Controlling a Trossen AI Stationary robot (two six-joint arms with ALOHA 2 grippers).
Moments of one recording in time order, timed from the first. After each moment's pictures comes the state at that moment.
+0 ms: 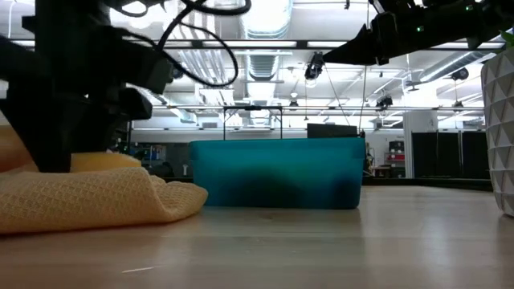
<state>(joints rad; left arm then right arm) -0.45 1.75 1.13 -0.86 -0.05 -0.40 0.05 1.05 0.46 0.45 0.37 -0.29</state>
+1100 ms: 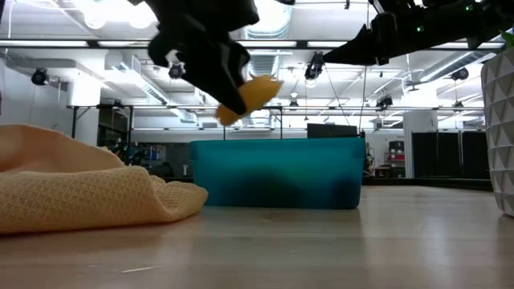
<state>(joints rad) -0.17 1.64 1.19 -0.46 -0.18 0.20 0.05 1.05 0.46 0.45 0.37 -0.29</state>
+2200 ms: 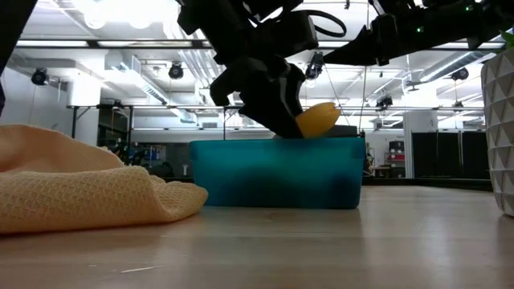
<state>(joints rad) -0.12 1.93 1.42 -0.37 -0.09 0.40 0.05 1.05 0.46 0.45 0.37 -0.30</state>
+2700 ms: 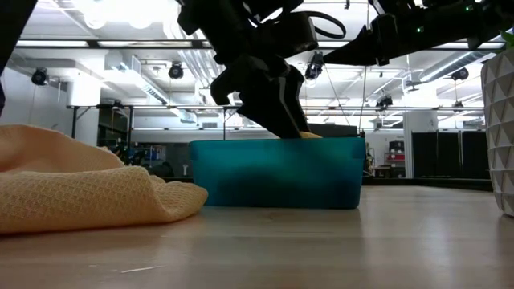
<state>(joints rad) -0.12 1.93 1.42 -0.38 -0.09 0.37 0.05 1.05 0.46 0.45 0.37 -0.30</state>
